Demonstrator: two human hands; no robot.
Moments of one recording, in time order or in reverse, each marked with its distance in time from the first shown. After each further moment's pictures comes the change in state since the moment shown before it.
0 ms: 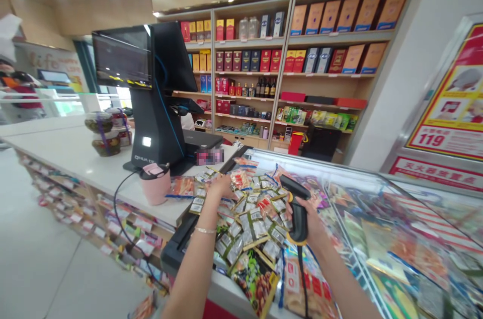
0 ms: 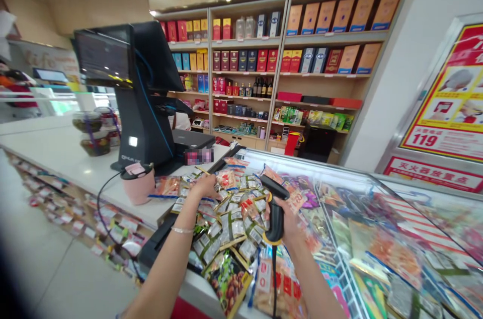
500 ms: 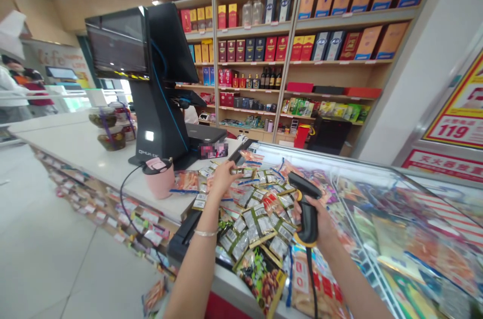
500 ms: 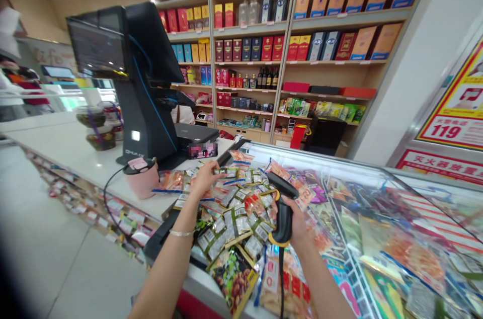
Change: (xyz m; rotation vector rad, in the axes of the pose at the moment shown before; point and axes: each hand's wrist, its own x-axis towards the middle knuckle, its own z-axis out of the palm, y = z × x) left_hand 0.008 -0.013 0.012 -0.402 0.523 0.222; right_hand -0.003 0.006 -0.007 0.069 0.043 0.082
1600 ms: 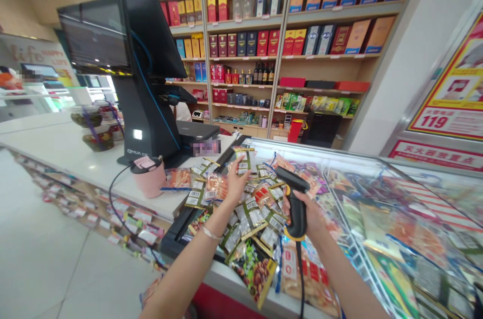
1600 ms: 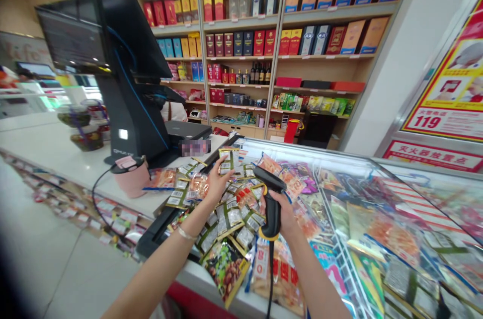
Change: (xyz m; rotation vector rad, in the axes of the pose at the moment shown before) left_hand -0.029 0.061 0.057 -0.746 0.186 -0.145; right_hand -0.014 -0.007 0.018 -0.074 -0.049 -0.020
